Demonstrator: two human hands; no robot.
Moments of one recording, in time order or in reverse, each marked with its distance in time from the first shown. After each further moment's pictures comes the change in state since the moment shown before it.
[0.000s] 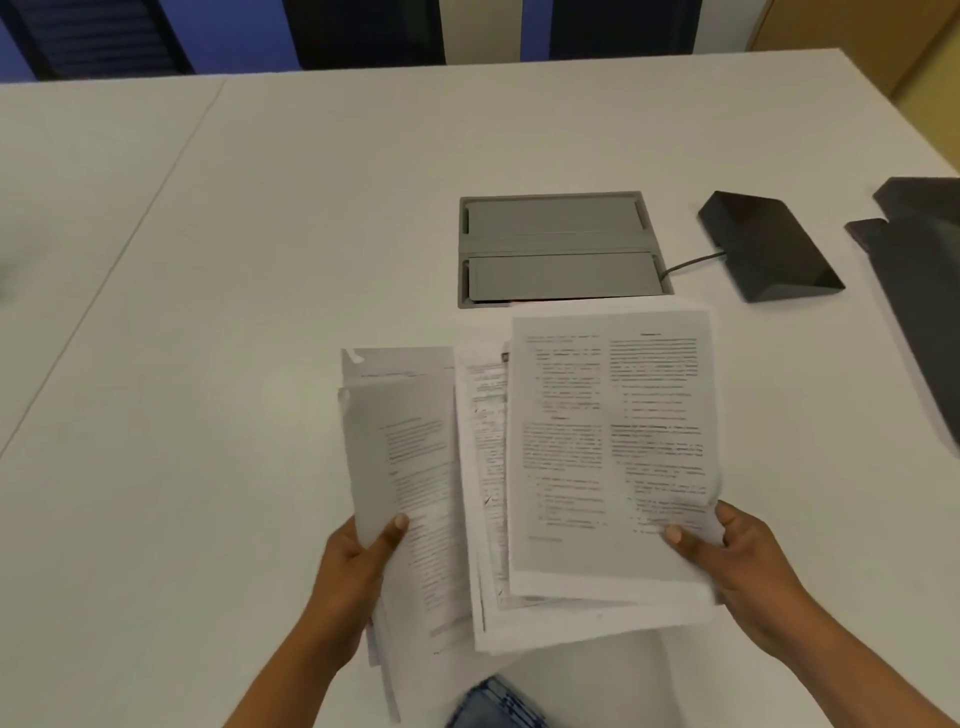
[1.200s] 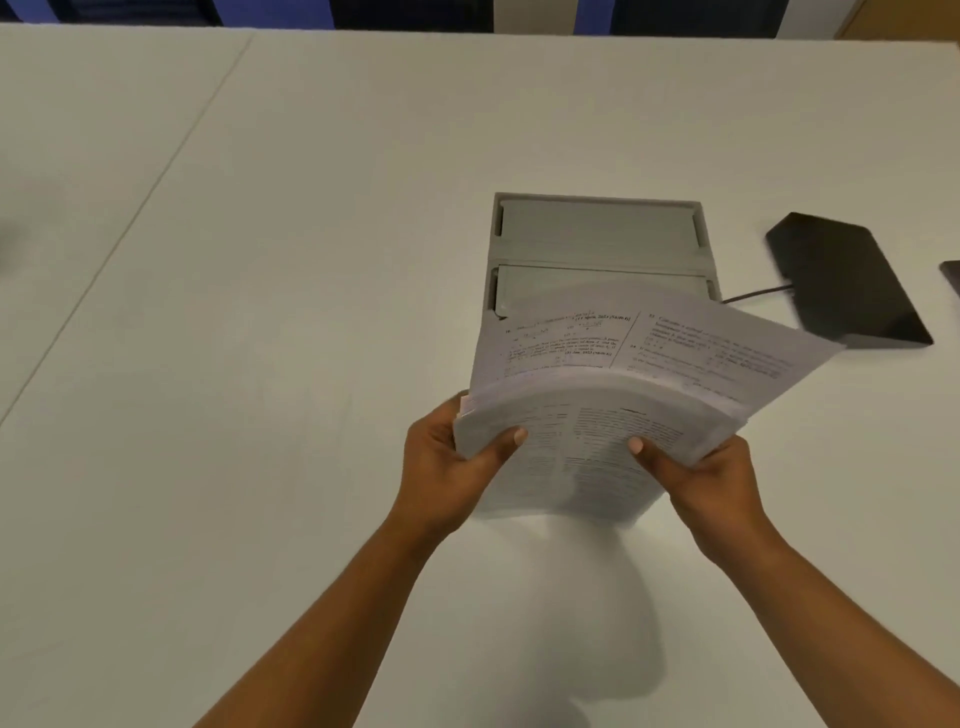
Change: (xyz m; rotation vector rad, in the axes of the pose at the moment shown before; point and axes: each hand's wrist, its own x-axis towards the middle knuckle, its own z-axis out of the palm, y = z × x) left_hand 0.092 0.102 0.098 0.055 -0.105 0.507; right_hand 0.125 -0.094 0.069 -0.082 0.000 -0.353
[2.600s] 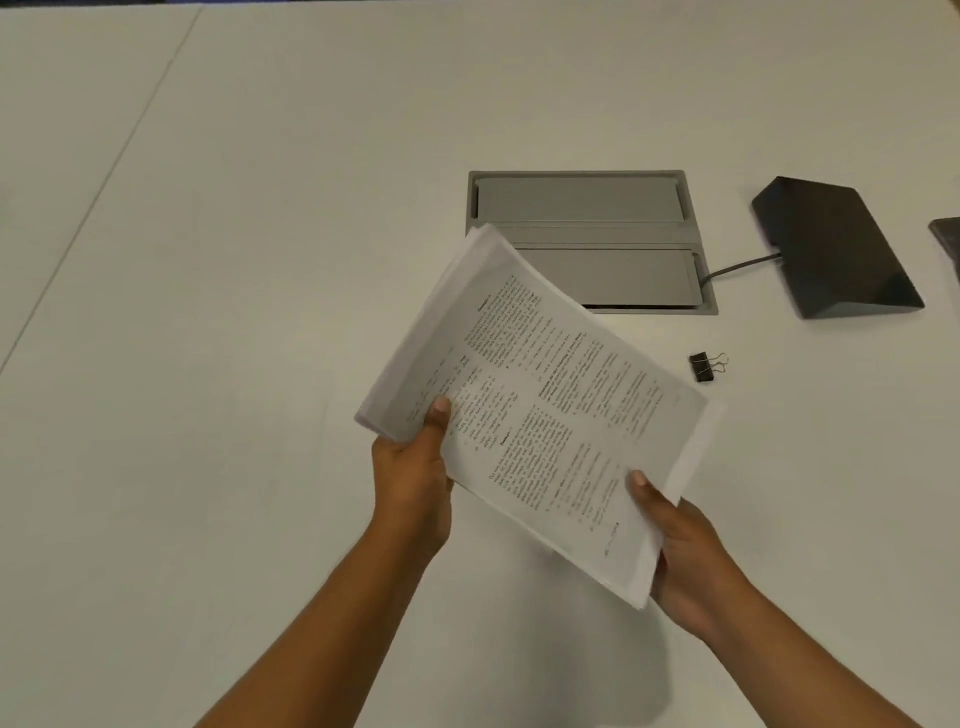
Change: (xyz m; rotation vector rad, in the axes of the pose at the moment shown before) left_hand 0.015 -0.017 0.008 -0.487 0.332 -0.420; right_hand -0.035 0.053 -0.001 0.503 -0.041 0.610
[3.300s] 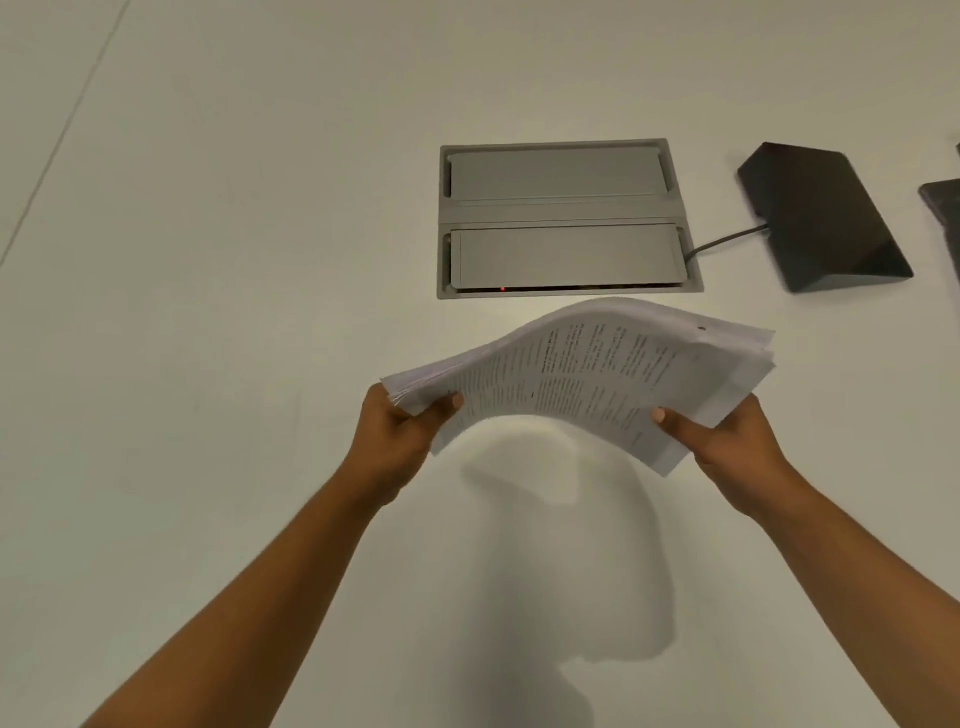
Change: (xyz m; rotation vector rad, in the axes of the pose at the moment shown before) left_hand 0.049 0.003 -0.005 0.640 -0.417 0.305; right_hand 0.037 -0.083 -0.032 -0.580 0.084 -0.473
